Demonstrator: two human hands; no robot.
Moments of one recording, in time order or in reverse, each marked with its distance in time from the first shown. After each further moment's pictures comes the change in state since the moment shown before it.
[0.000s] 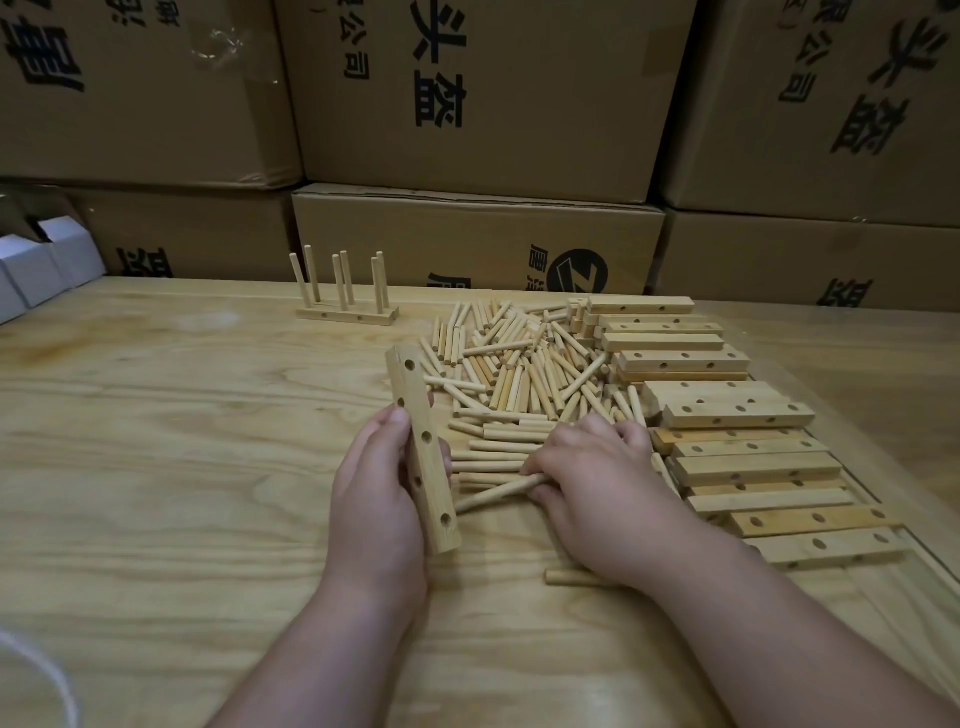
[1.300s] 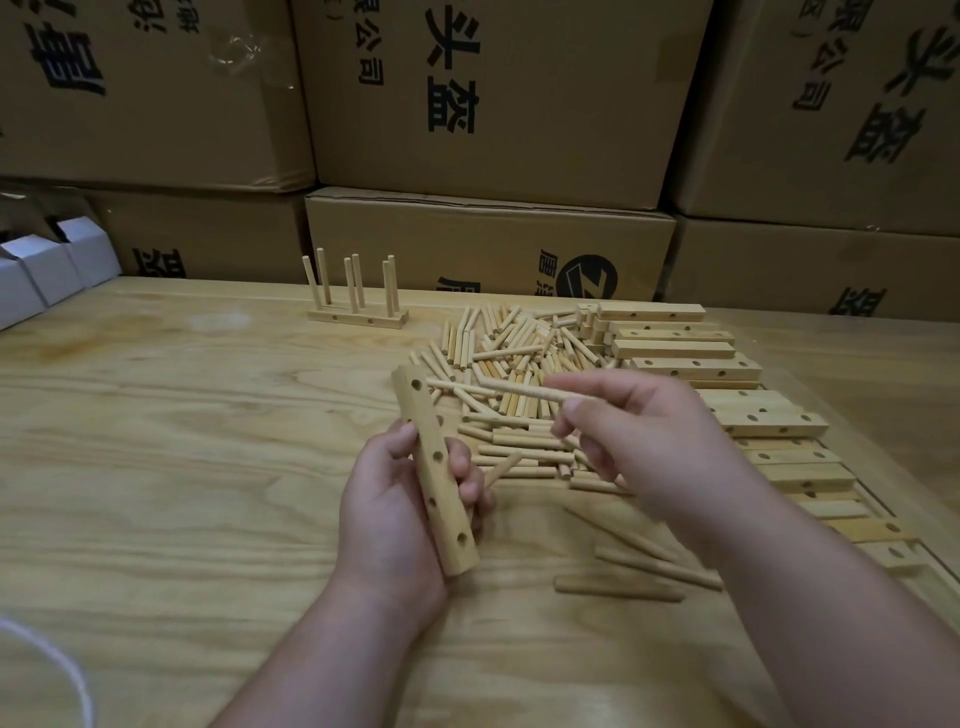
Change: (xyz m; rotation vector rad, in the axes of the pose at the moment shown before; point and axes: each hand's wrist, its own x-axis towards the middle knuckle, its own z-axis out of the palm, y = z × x) left_hand -0.005 0.007 0.006 -0.344 -0.129 -0.252; right_hand 0.005 -0.016 -0.064 1.059 0.079 0.399
